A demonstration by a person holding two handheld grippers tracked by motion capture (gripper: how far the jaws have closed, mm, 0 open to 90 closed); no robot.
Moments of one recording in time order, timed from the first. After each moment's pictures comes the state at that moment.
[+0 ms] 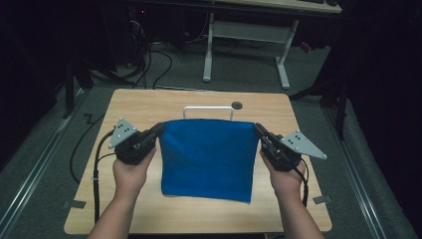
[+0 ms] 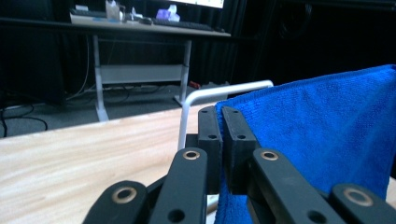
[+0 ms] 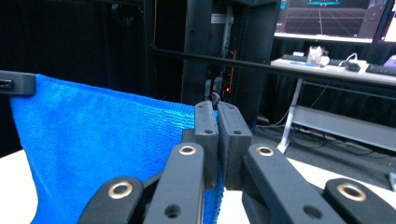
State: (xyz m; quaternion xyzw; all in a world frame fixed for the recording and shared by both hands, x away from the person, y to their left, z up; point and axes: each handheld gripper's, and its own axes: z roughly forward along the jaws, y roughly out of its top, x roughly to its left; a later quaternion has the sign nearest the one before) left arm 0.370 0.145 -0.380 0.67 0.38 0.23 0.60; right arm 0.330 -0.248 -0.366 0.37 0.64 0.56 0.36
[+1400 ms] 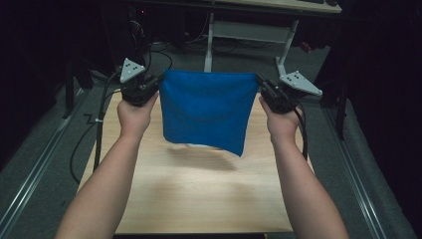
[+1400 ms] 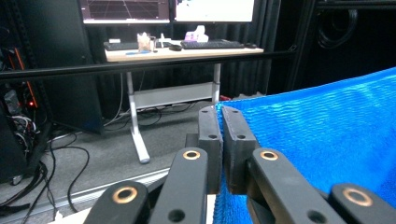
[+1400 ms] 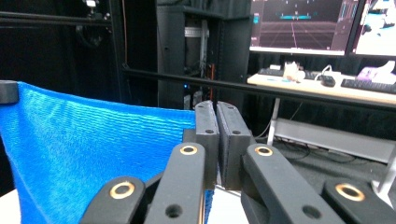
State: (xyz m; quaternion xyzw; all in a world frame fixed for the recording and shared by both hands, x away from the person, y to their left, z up) left arm 0.494 0.132 -0.314 0.67 0.38 0.30 0.57; right arm 0.446 -0.251 -0.303 0.41 0.62 0.56 0.38
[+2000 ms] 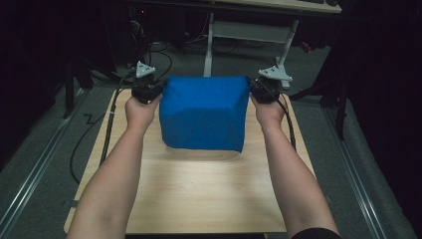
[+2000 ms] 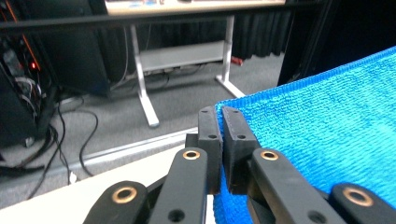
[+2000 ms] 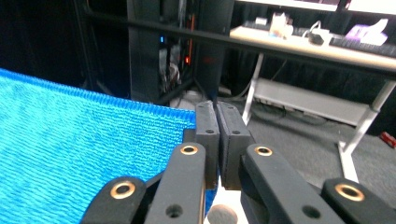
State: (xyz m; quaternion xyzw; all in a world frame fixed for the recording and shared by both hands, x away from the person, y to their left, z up) left arm 0.550 0.128 -0.367 0.71 0.41 0.27 0.50; right arm 0.526 -0.242 -0.351 0.45 0.66 0.47 0.38
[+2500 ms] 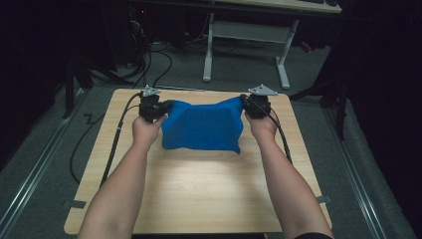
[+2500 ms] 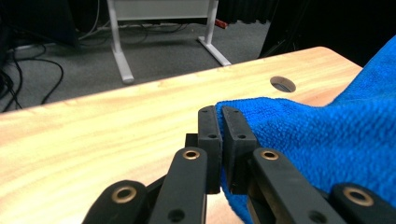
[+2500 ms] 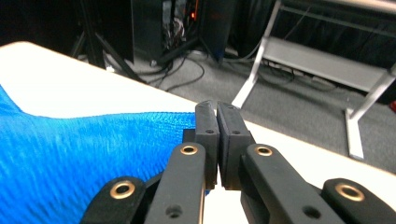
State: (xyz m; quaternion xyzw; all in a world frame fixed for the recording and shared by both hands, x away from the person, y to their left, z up) left arm 0.548 0.125 -0.441 0.73 0.44 0.19 0.49; right arm 0.528 -0.236 -0.416 0.46 0.71 0.41 0.34
